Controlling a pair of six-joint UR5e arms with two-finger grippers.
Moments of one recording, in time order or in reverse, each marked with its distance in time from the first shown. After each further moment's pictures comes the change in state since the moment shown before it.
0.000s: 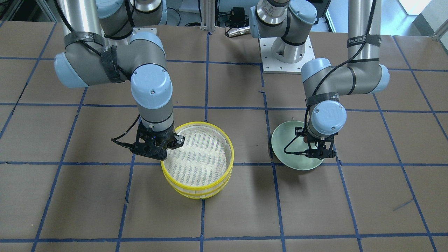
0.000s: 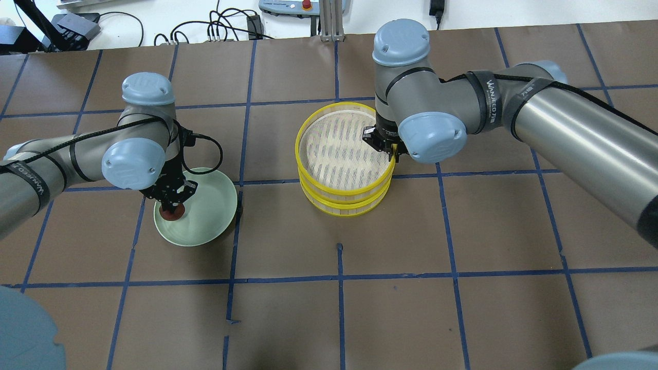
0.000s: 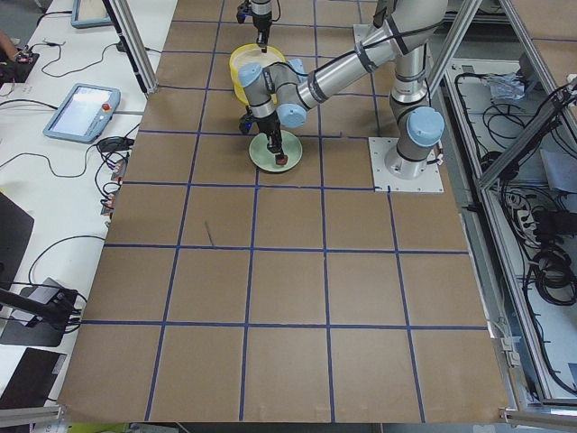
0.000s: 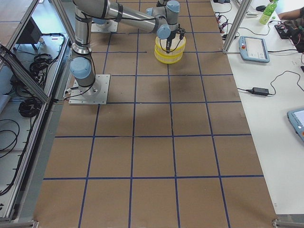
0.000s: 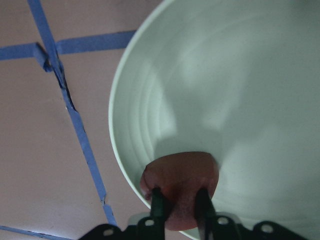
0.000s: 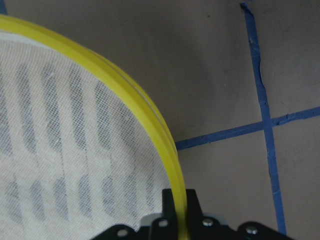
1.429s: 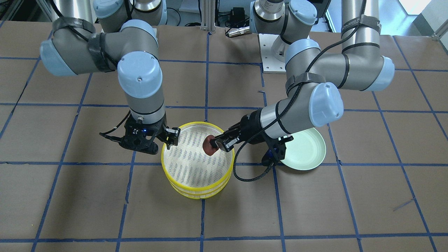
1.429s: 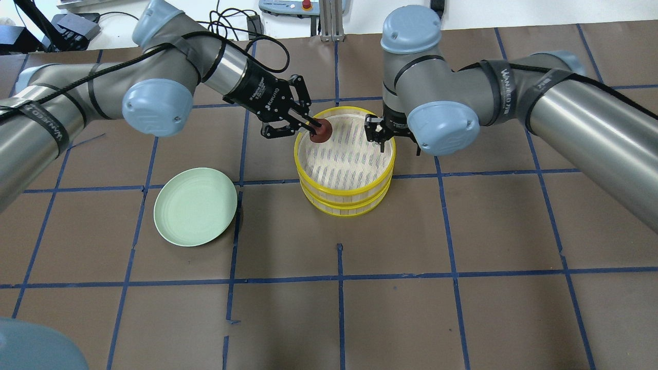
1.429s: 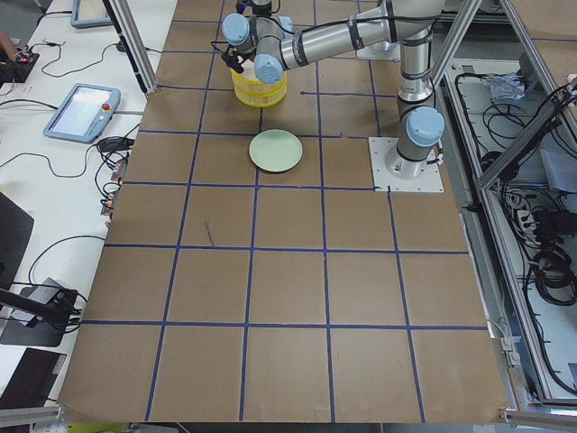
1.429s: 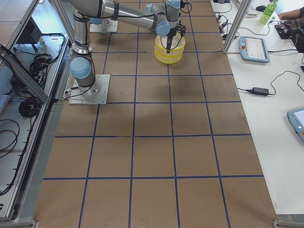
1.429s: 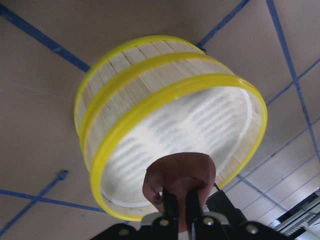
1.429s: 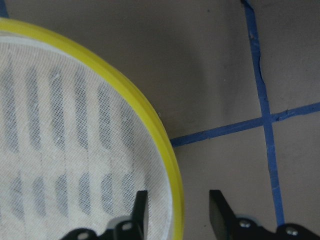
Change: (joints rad) left arm -0.189 -0.033 0.256 -0.045 -1.005 -1.016; right arm -0.054 -0.080 -0.030 0.094 -0.002 -0.090
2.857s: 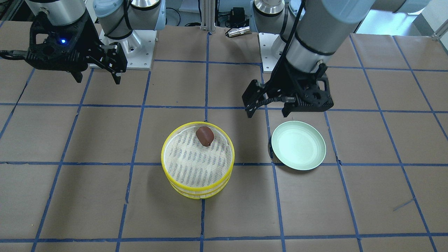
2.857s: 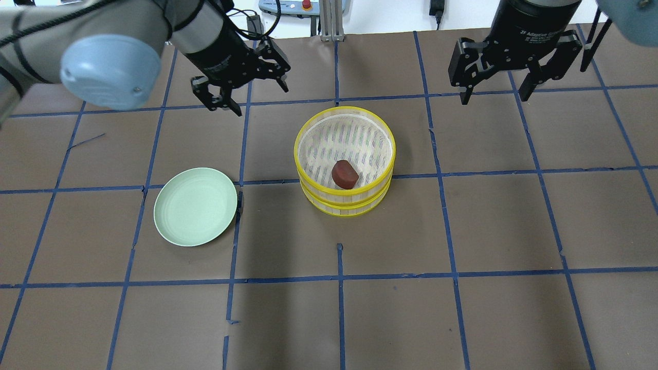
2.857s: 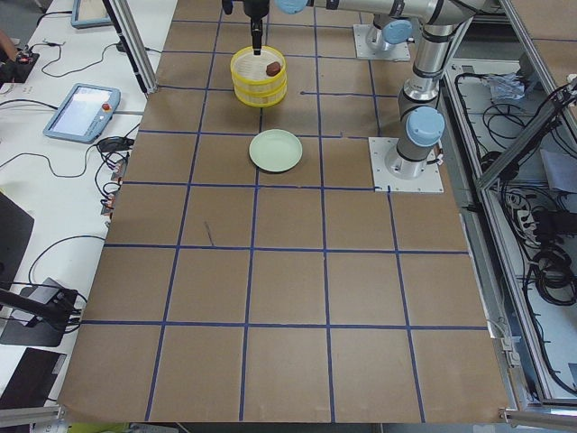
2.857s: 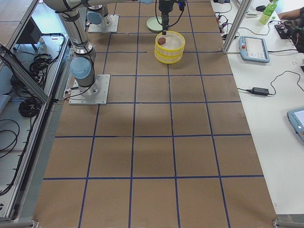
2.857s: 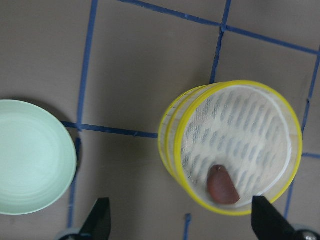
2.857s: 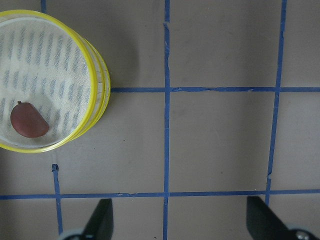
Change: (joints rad) left arm 0.004 0.232 0.263 -0.391 0.690 0.803; right arm -0.149 -0.240 -0.231 0.483 0.042 -0.340
